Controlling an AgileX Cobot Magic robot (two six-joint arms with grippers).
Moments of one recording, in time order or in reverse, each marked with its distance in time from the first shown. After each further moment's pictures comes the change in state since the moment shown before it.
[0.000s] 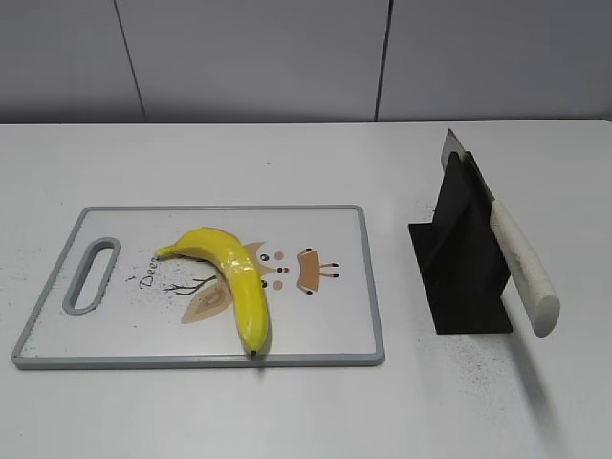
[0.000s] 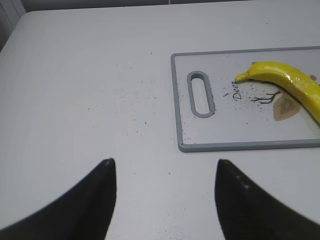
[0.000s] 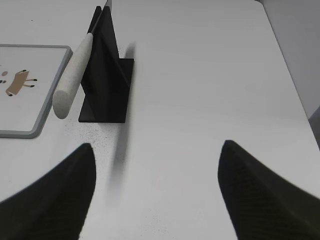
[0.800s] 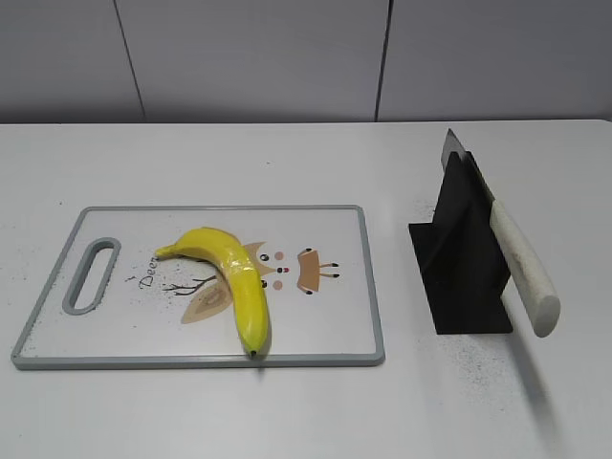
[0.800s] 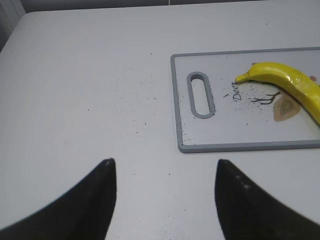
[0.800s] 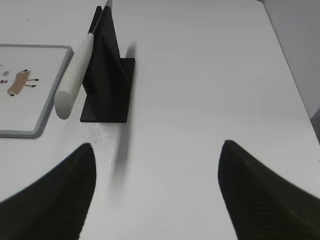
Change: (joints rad) left arm 0.000 0.000 0.000 -0.001 -0.002 0.000; right arm 0.000 0.012 -0.006 0.005 -0.002 0.000
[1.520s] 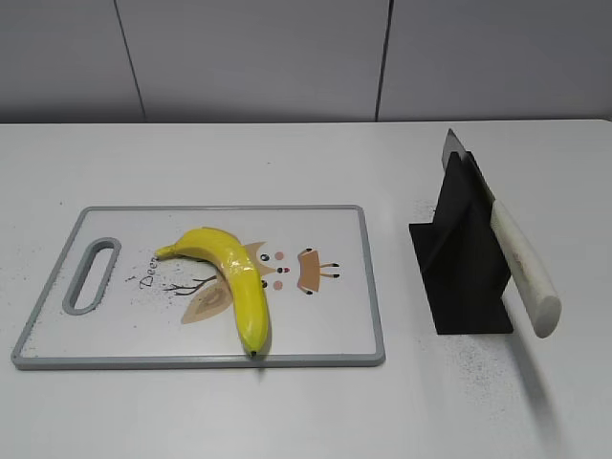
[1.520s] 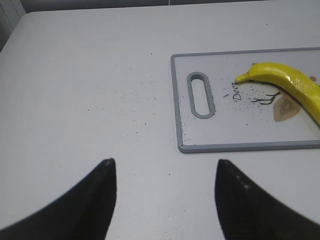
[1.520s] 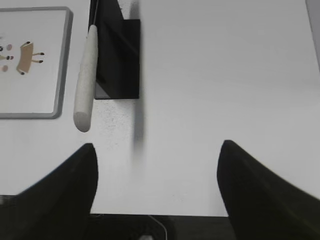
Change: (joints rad) left arm 0.000 0.000 0.000 0.000 -0.001 0.000; right arm 0.012 0.664 -0.419 0.039 0.149 0.070
